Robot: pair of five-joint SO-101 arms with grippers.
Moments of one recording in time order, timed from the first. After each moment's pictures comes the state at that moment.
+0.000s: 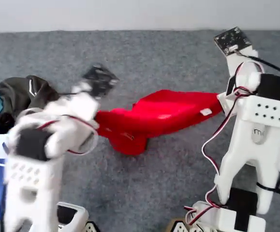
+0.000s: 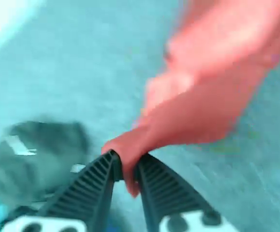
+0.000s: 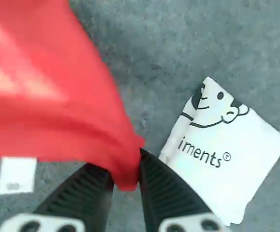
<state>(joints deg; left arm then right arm) 6.4 -40.5 11.1 92.5 -22.8 10.6 -8.9 -16.3 97.3 35.7</state>
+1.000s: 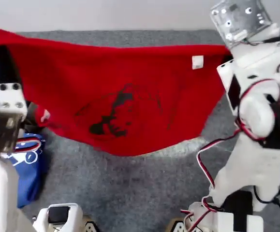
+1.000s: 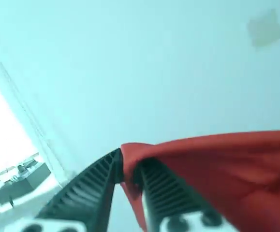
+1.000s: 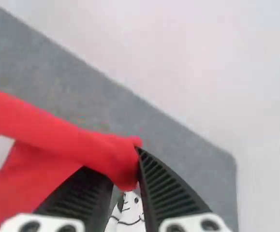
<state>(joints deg) -8.4 -46.8 -15.2 64.4 -24.1 2.5 -9.1 -58.5 100.4 34.9</state>
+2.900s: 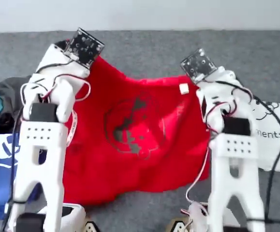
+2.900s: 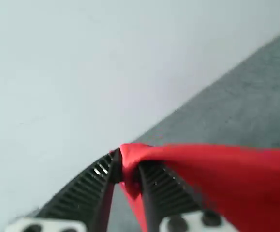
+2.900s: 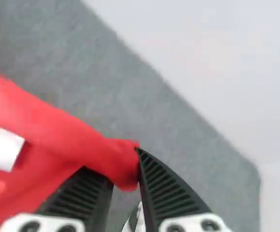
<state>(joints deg) -1.3 -21.8 22.3 30.5 -30.8 2.5 -29.8 33.4 30.8 43.6</state>
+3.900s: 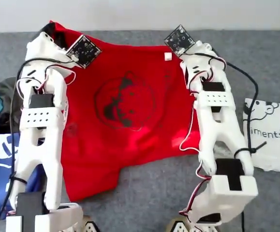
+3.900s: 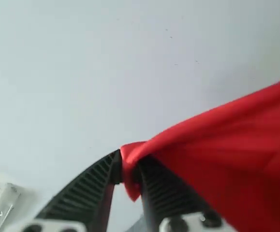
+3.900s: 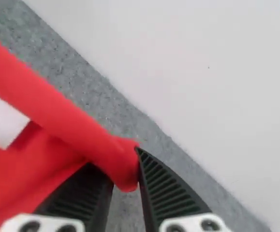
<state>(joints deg) -7.4 -9.8 22.4 7.7 -50.7 -2.1 9.9 8.9 11.3 43.7</state>
